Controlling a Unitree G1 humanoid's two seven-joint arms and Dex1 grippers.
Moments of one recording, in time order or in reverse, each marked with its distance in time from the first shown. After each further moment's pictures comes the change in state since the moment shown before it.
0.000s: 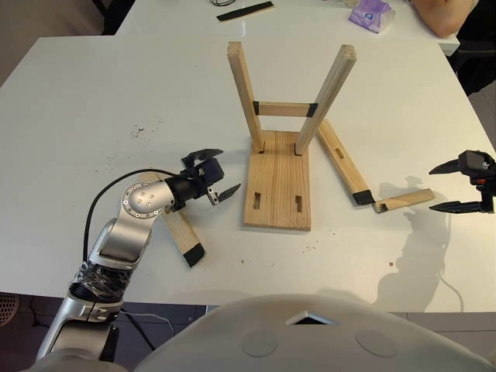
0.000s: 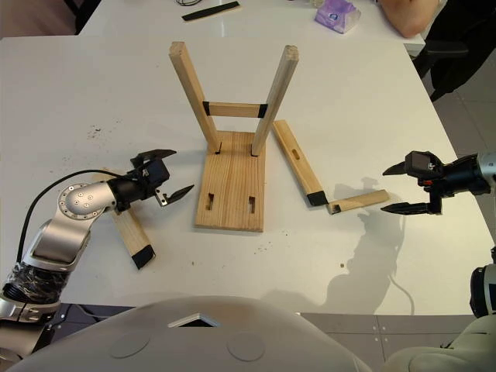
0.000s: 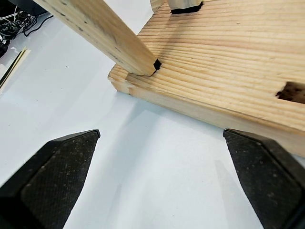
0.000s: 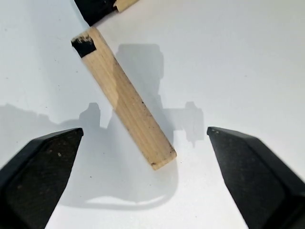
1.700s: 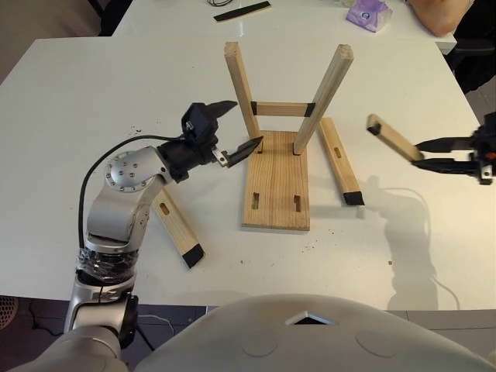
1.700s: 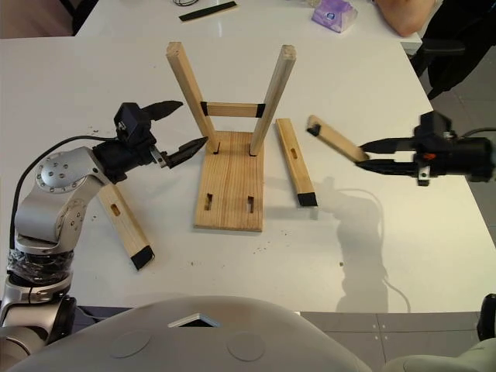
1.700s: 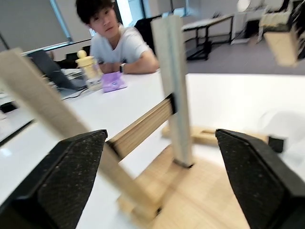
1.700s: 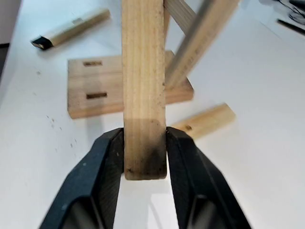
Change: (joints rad) left arm -0.160 -0.141 0.161 -0.223 -0.494 0.268 0.017; right arm 0.259 0.027 -0.266 -0.828 0.618 0.569 -0.108
